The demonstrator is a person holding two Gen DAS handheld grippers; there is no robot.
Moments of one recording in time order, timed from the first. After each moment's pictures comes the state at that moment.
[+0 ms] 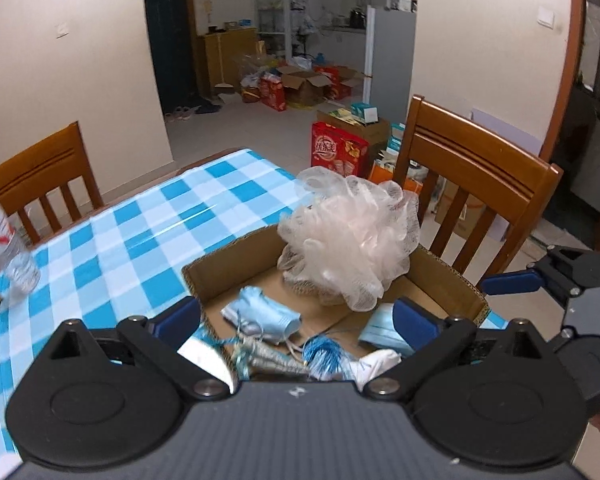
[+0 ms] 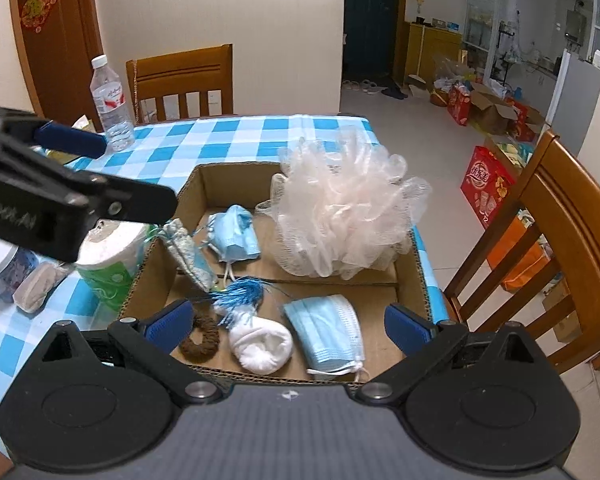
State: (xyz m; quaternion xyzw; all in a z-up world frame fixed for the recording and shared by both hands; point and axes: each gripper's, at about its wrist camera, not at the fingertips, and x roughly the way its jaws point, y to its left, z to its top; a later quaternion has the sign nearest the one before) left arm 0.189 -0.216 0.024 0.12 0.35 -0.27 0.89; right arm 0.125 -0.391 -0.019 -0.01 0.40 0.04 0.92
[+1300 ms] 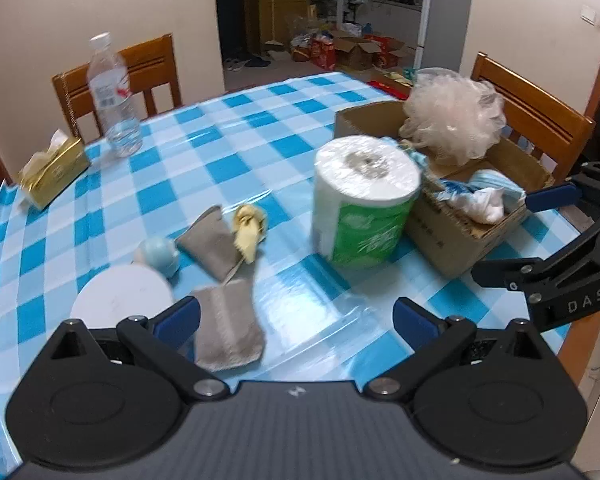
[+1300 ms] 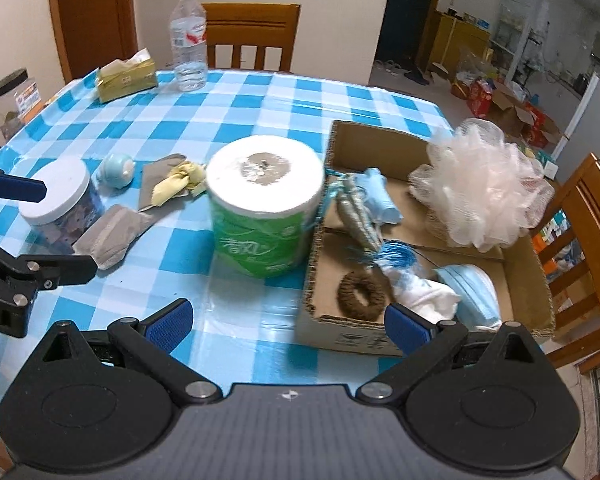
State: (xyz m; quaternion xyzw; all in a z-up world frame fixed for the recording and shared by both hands) left arm 0.131 -0.011 -0.034 0.10 0.40 -0.21 0.89; right arm 0.102 -0.219 -0.031 -0.07 0.45 0.04 0.89
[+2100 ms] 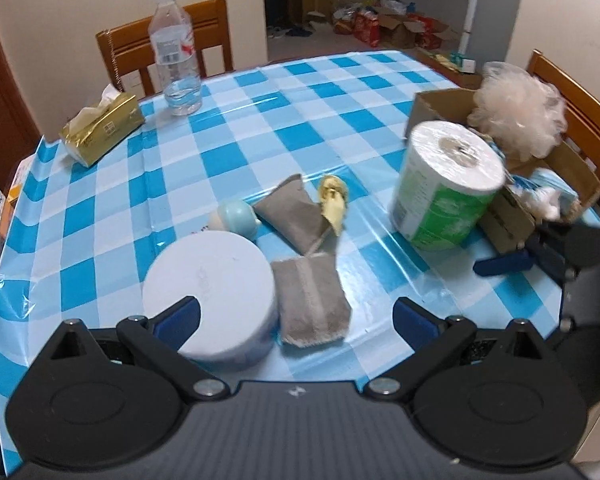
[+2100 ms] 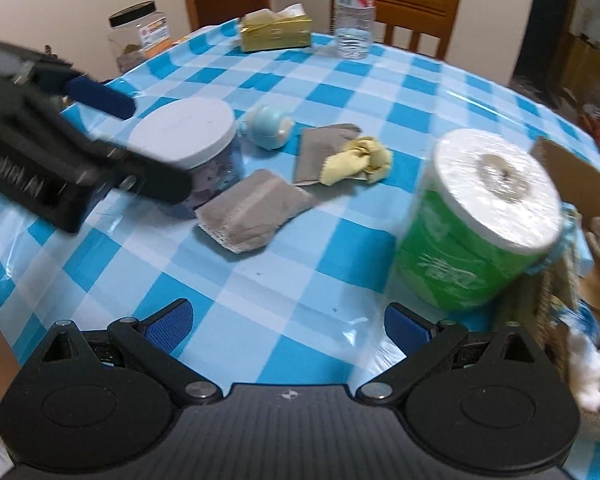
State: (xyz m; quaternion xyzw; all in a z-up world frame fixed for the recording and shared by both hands) left arm 0.158 0.041 -0.036 0.09 0.45 -0.15 0.88; right arm 0.138 -0.131 -0.084 -0.10 0.47 0.24 0.85
